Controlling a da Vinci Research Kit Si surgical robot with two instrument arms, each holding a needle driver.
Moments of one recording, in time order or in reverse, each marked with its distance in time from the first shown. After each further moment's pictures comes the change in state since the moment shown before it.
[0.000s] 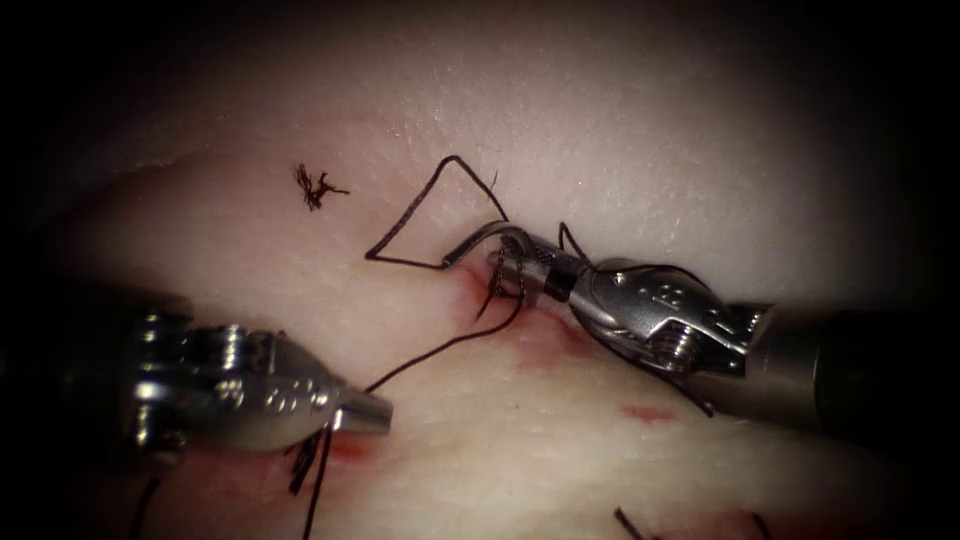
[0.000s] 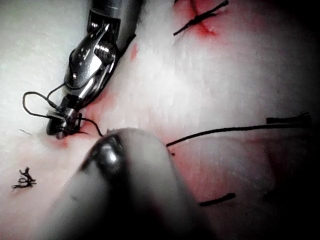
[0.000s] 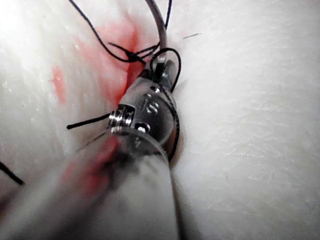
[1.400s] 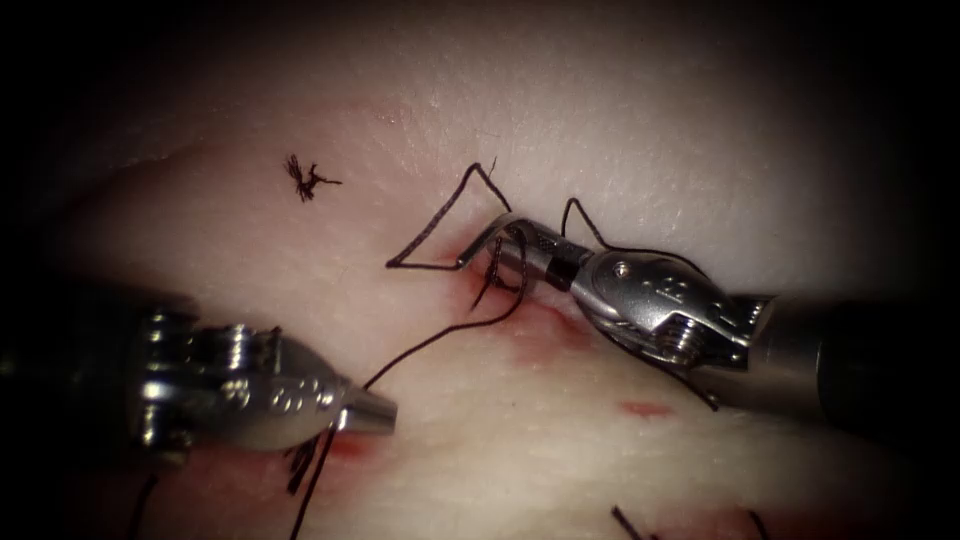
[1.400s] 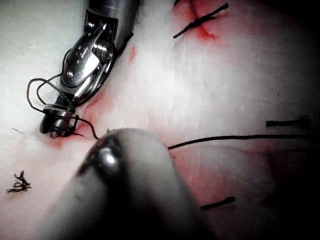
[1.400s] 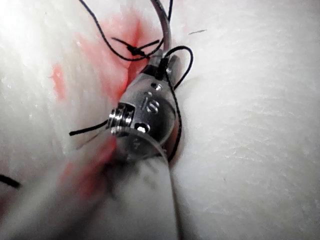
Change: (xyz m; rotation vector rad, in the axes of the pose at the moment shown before) right arm 0.007 0.000 -0.001 -0.111 0.164 -0.163; left arm 0.000 0.000 0.000 -0.003 0.001 -0.002
